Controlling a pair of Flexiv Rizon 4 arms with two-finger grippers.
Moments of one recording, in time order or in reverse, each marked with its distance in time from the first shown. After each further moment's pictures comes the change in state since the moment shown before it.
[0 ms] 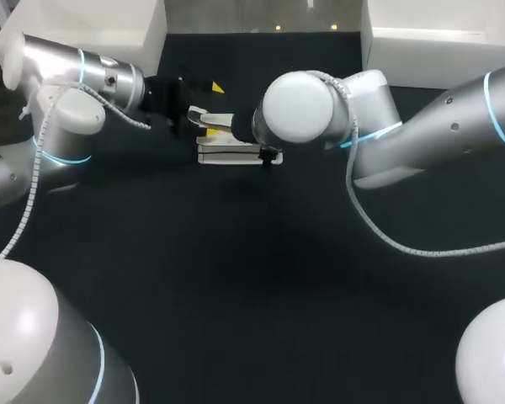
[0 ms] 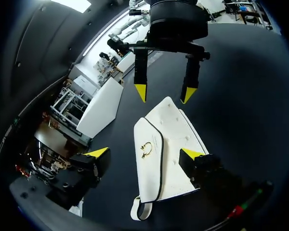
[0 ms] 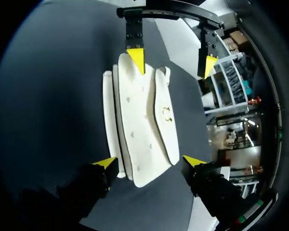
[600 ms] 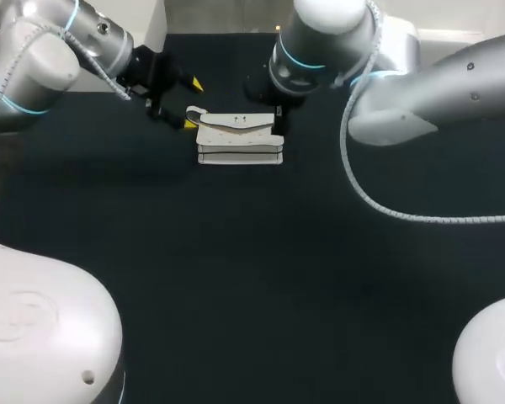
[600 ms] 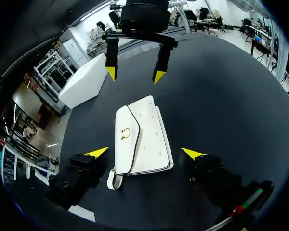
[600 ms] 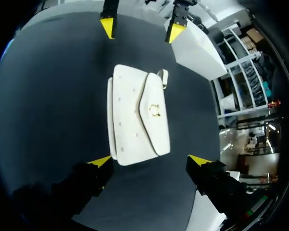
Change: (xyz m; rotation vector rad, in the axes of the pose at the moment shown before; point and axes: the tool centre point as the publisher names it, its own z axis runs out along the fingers) left arm 0.014 -0.021 -0.067 -0.194 0.258 -0.244; right arm -0.044 -0.009 -0.030 0.001 0.240 -0.019
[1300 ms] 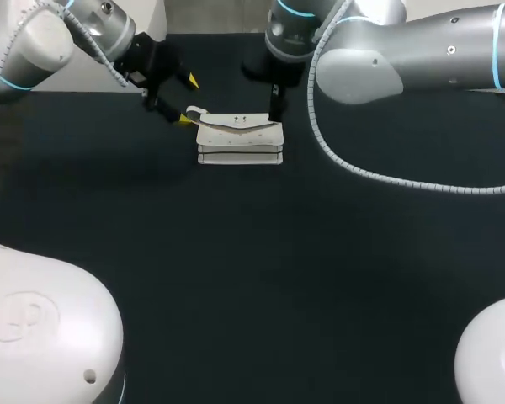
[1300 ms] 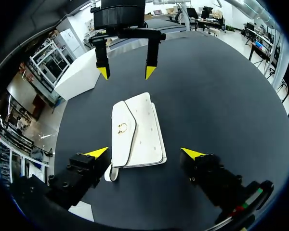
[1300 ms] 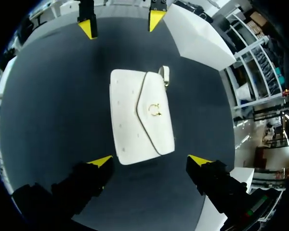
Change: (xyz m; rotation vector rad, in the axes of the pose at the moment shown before) left arm 0.000 -0.001 -0.014 -0.068 0.052 -0.040; right arm -0.013 0.003 -0.002 0.040 0.170 0.054
